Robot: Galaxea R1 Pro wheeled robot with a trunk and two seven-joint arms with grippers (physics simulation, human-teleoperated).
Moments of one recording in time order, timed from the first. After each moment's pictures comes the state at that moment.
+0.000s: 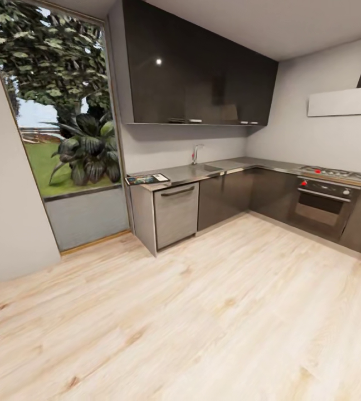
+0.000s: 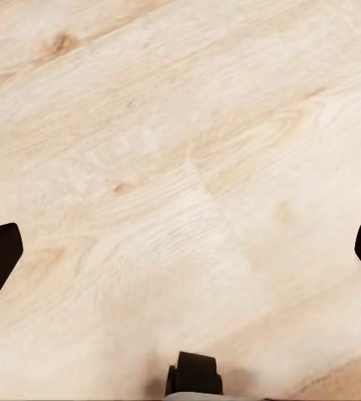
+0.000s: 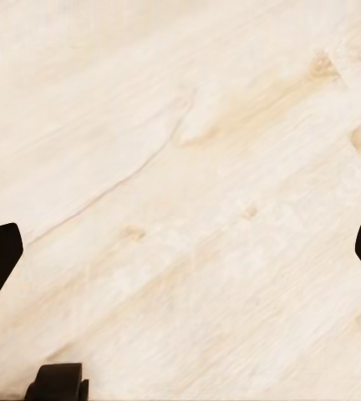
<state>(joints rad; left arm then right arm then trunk) 0.01 0.03 0.16 -0.61 0.01 -0.02 0.00 -0.18 -0.12 0.01 -0.29 0.09 -0.12 -0.07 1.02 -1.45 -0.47</state>
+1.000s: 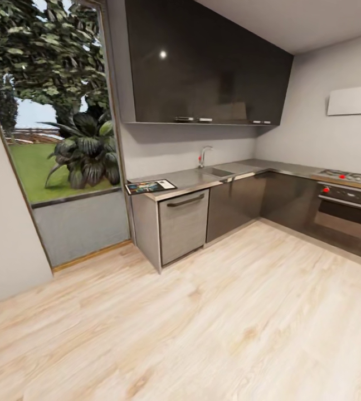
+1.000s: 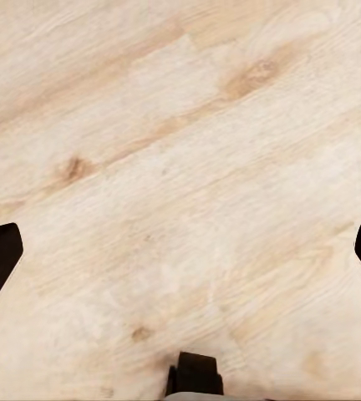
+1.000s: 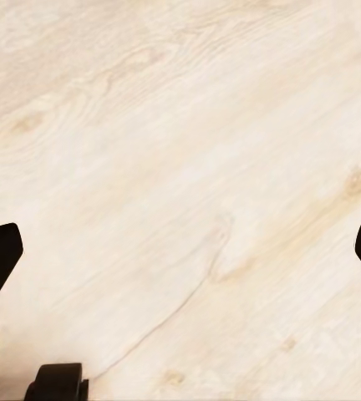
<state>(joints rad) 0.01 0.03 0.16 -0.61 0.01 -0.02 0.00 -0.18 -0.12 0.01 -0.29 0.09 -0.12 -0.07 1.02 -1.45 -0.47</state>
